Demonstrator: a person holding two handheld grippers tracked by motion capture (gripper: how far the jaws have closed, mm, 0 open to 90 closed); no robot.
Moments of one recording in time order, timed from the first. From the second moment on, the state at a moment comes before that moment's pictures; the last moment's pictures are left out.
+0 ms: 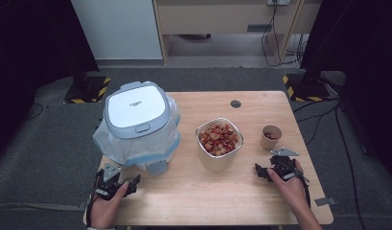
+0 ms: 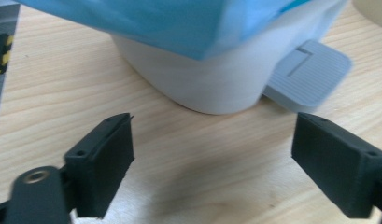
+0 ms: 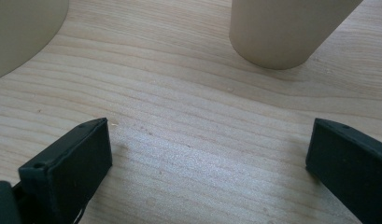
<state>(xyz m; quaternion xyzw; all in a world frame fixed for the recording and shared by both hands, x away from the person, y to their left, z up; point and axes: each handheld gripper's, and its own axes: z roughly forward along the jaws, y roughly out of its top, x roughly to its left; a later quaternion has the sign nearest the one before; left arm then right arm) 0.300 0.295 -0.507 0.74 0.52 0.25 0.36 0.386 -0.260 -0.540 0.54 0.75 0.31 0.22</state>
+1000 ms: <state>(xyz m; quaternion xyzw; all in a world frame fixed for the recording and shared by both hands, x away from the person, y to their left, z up) 0.295 0.253 -0.500 0.78 0.42 0.23 0.41 0.382 -0.261 -0.539 0.53 0.76 0.31 0.22</state>
